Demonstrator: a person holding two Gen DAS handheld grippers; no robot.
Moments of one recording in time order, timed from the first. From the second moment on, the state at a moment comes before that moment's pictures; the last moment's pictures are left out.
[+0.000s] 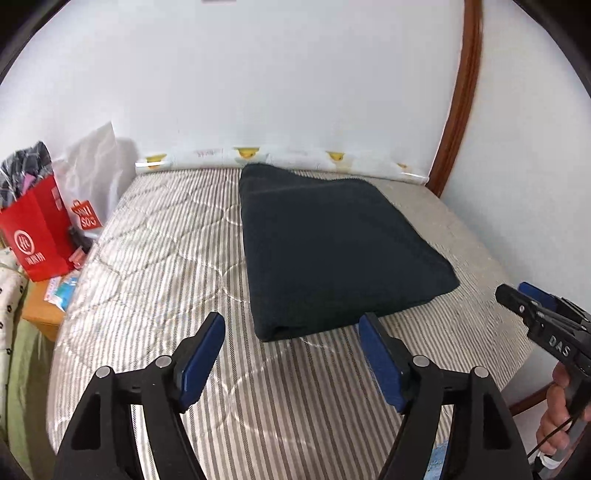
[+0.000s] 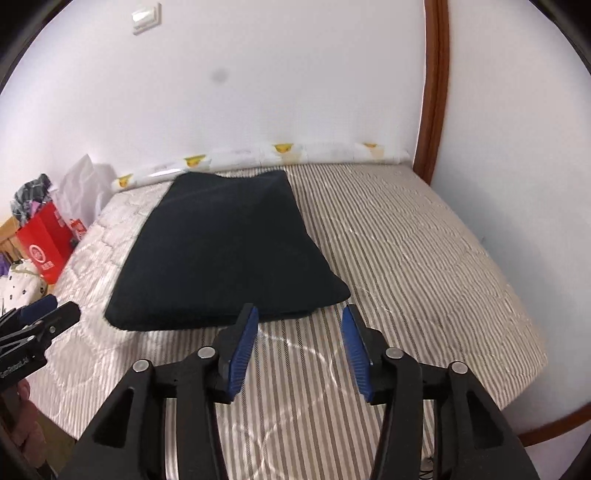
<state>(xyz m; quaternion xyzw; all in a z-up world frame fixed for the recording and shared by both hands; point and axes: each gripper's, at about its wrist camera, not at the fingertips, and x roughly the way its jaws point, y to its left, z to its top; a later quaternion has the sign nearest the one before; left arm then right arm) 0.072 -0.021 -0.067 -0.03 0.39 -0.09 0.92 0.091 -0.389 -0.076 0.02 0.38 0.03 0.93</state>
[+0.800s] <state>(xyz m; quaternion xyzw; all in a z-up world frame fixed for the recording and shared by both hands) -0.007 -0.035 0.000 0.01 0.30 -0.06 0.95 0.010 -0.400 -0.023 -0.02 0.31 0.01 0.95</state>
